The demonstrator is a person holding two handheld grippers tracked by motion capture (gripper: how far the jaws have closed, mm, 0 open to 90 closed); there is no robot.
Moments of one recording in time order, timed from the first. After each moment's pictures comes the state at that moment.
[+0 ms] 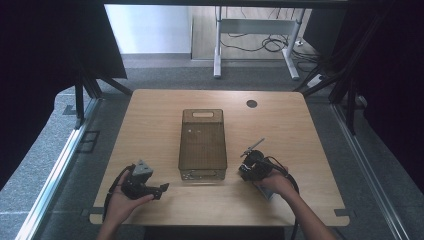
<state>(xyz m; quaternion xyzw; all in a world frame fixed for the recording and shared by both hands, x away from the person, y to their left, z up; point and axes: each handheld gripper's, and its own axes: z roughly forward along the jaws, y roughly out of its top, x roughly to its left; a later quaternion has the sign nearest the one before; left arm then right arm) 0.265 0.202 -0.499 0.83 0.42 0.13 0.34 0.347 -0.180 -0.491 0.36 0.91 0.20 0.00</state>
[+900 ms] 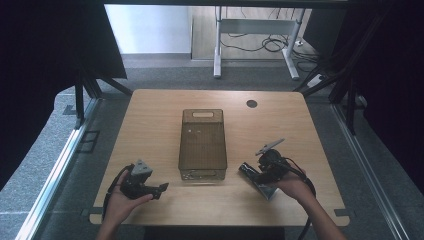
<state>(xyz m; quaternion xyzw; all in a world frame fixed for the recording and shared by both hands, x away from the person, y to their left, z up) 0.265 0.203 -0.498 0.83 0.43 0.13 0.34 0.323 -0.212 -0.453 0.38 0.90 0.23 0.07</state>
